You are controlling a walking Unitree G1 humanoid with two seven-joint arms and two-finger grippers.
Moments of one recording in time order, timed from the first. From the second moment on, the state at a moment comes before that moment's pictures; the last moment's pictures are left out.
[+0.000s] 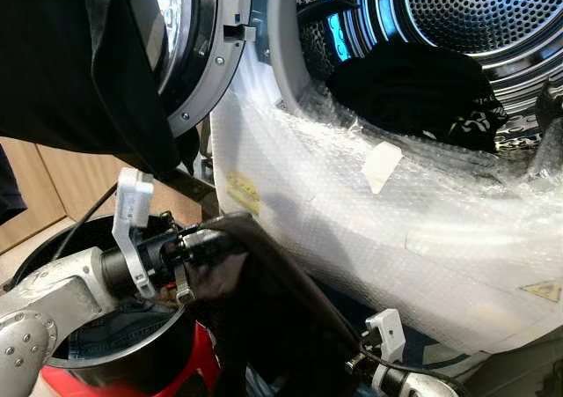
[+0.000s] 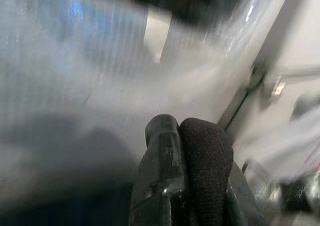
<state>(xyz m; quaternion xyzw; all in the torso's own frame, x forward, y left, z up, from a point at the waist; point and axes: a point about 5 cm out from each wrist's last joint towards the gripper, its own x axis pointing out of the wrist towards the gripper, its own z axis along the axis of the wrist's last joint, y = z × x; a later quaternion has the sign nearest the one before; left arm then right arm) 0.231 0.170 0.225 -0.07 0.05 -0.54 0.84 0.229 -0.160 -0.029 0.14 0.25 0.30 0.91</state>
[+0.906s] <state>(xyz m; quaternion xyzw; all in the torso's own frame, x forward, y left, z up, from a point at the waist) 0.268 0.206 0.184 0.24 0.15 -0.35 0.89 0.208 -0.204 -0.040 0.13 0.32 0.28 0.90</state>
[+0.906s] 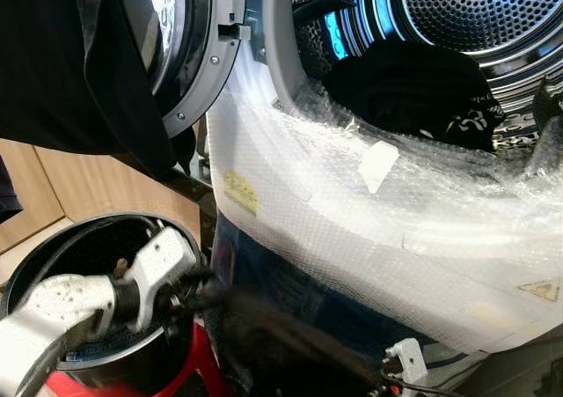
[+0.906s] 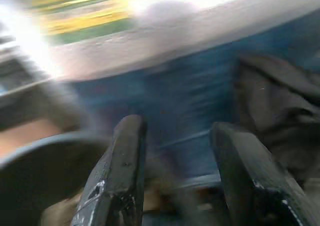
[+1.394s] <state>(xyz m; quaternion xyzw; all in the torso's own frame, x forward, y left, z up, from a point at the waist) 0.262 0.186 0.176 0.15 0.11 -0.38 0.91 0.204 -0.201 -0.040 0.13 0.32 0.31 0.88</state>
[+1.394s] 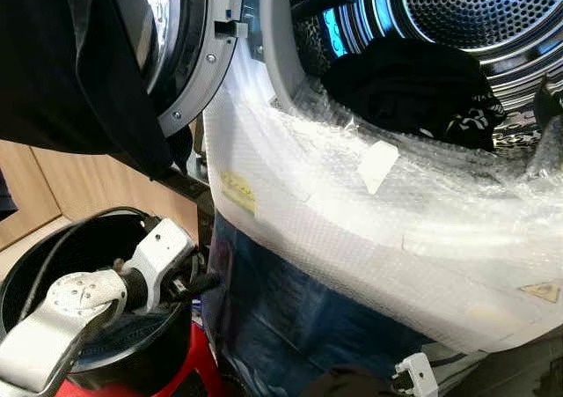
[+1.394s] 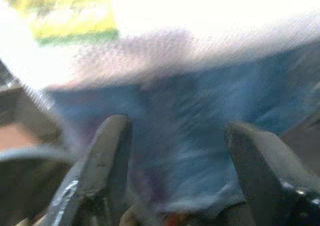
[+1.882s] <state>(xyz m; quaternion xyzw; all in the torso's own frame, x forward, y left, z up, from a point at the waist) 0.274 0.231 0.162 0.15 0.05 -0.09 0.98 0.205 -0.176 0.045 0.08 0.18 0.52 0.83</state>
